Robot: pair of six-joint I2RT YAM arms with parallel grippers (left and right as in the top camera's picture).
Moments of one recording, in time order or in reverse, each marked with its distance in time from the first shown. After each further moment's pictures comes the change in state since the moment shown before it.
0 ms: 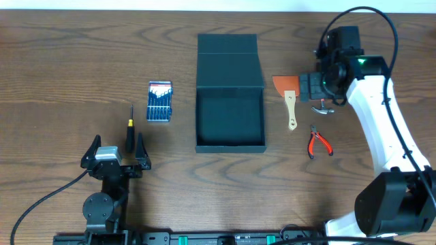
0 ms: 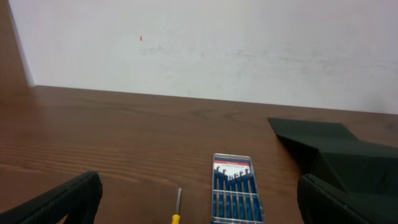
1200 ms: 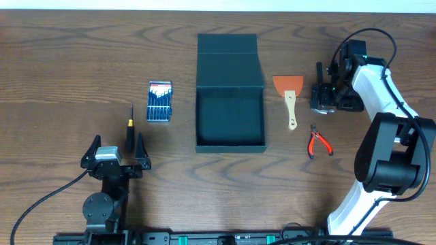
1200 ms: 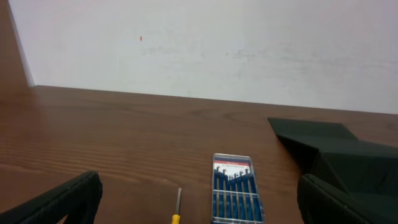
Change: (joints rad) left arm 0.000 0.000 0.000 0.000 0.000 0.000; right arm -0.156 0.311 0.001 0.069 -0.087 0.009
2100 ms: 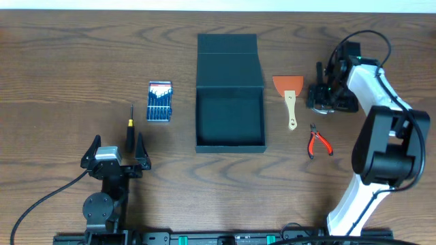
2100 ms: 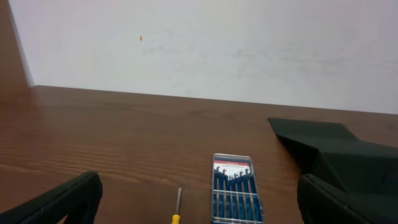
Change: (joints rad) left arm 0.000 0.000 0.000 0.000 0.000 0.000; right arm 0.010 0.075 0.000 0.052 -0.009 0.047
